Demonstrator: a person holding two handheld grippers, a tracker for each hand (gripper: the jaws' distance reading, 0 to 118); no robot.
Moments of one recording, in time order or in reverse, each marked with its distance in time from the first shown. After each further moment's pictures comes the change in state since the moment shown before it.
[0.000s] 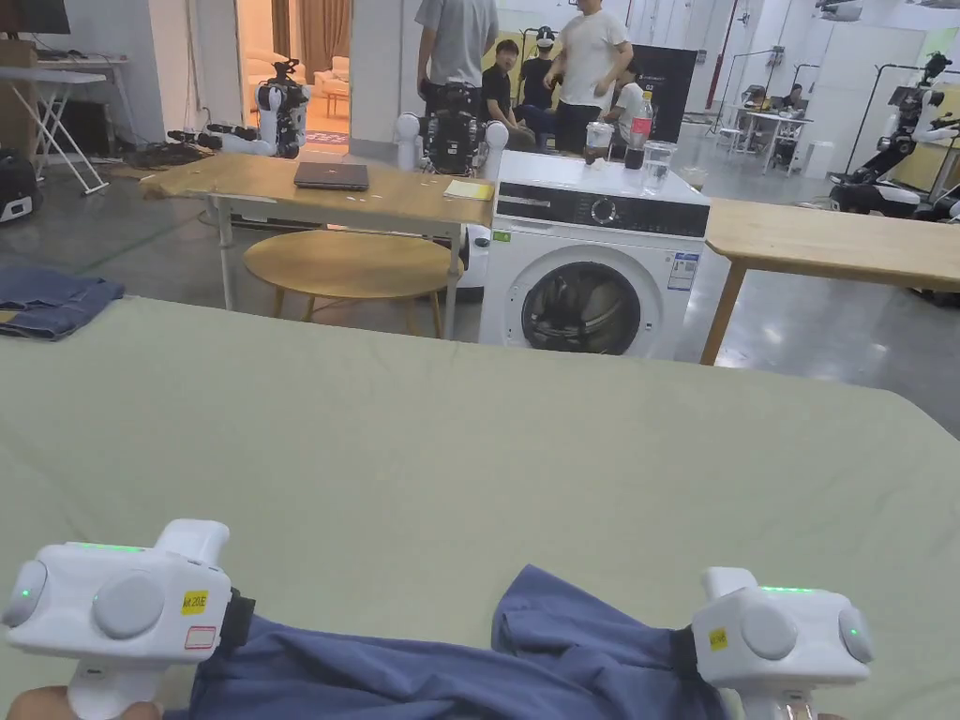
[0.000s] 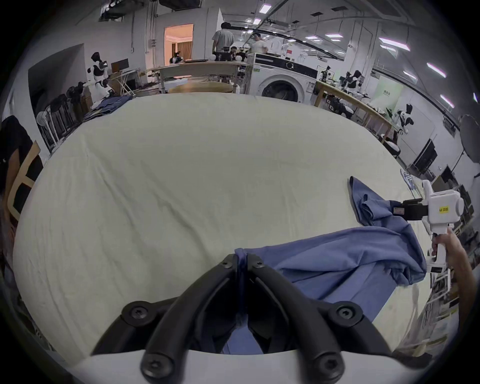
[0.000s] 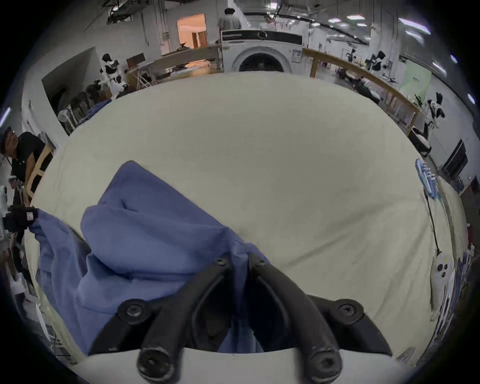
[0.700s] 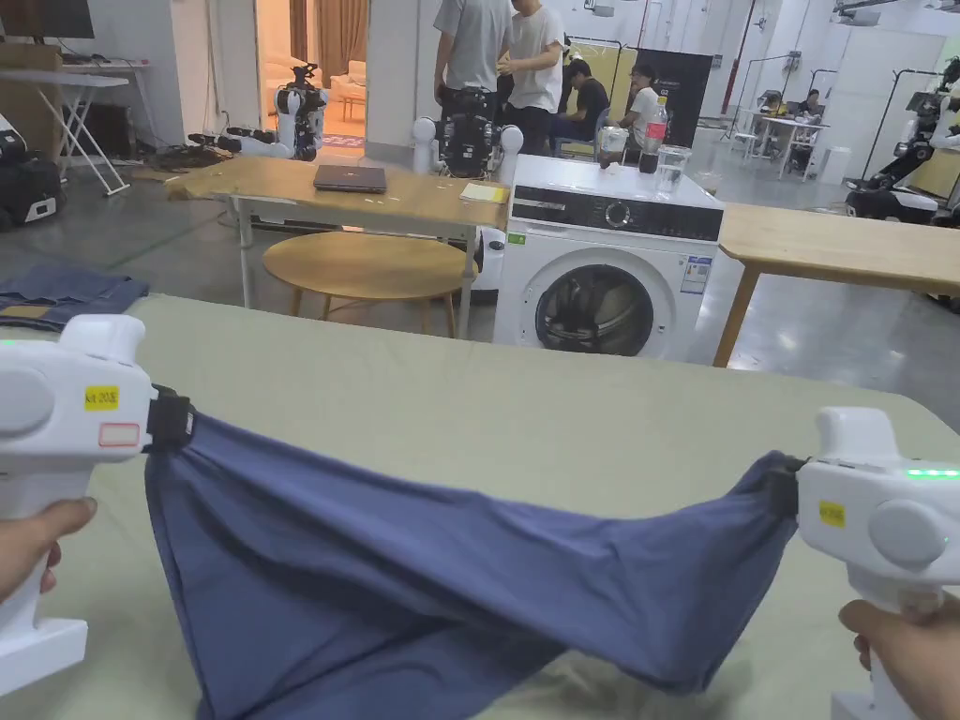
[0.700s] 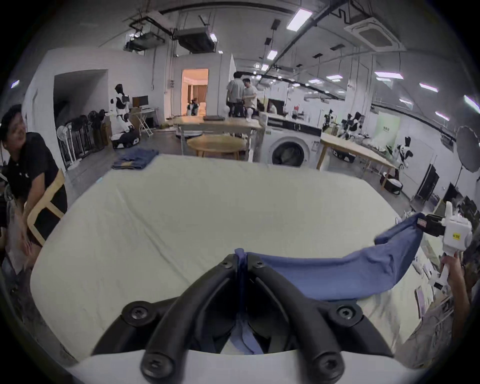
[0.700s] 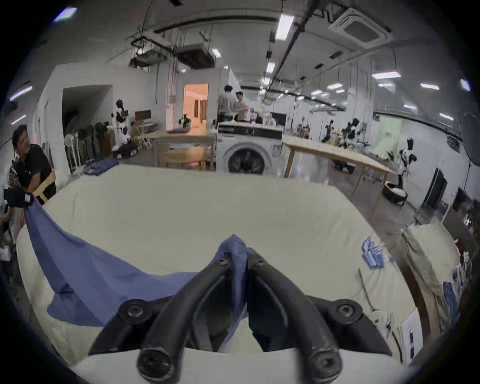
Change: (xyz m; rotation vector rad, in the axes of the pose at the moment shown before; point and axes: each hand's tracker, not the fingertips) left arm -0.045 0.079 0.140 0.323 0.052 0.043; right arm -0.003 0.047 0.176 0.499 -0.107 0.047
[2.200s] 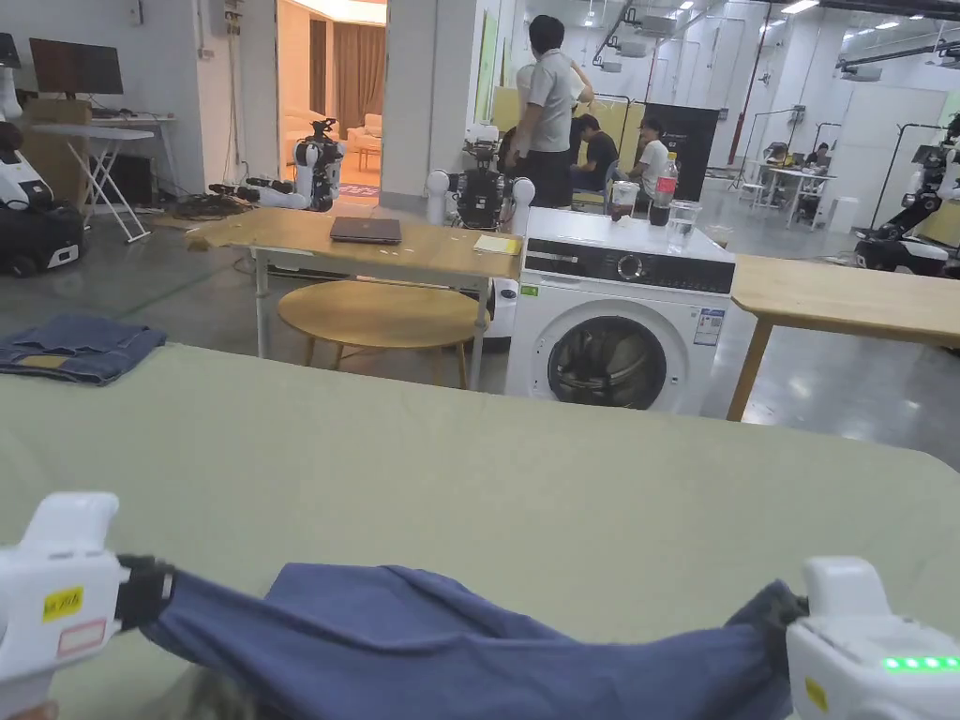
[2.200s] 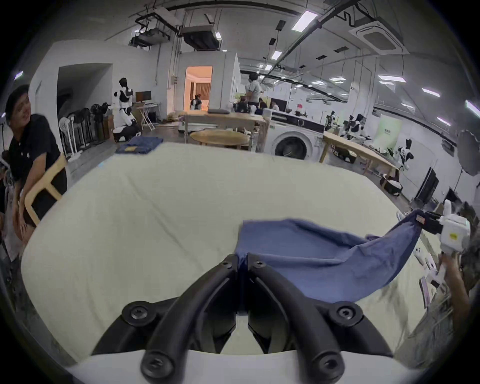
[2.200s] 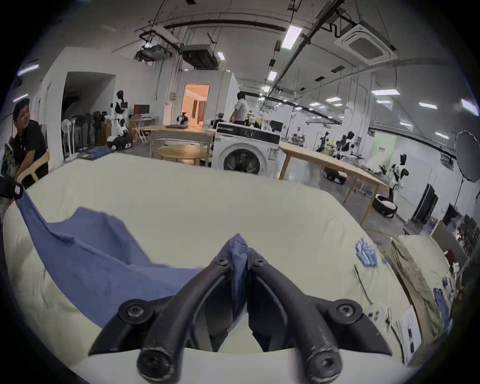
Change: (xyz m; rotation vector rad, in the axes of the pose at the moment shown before) left arm -0.018 -0.102 -0.004 -0.038 -0.015 0.035; right arm -0.027 -0.082 -0.005 0.005 -0.057 0.078
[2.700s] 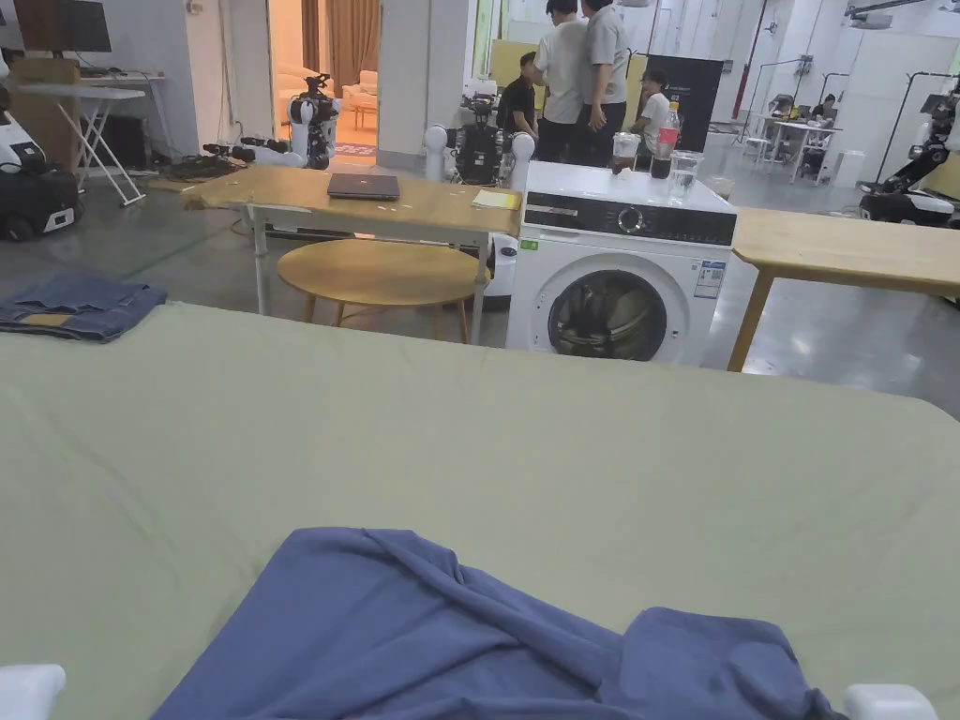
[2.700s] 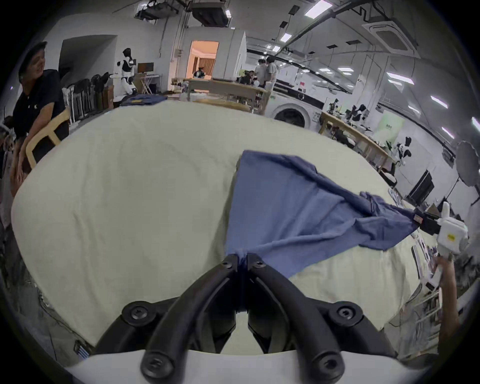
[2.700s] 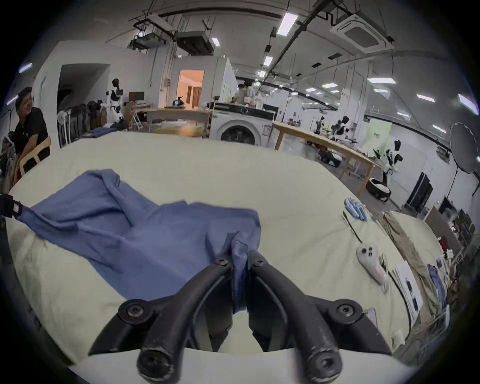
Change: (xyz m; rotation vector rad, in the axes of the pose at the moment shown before) left arm -0.013 -0.122 0.027 -0.157 -0.039 0.069; right arm -0.009 -0.099 0.072 -0.125 -0.033 0.004
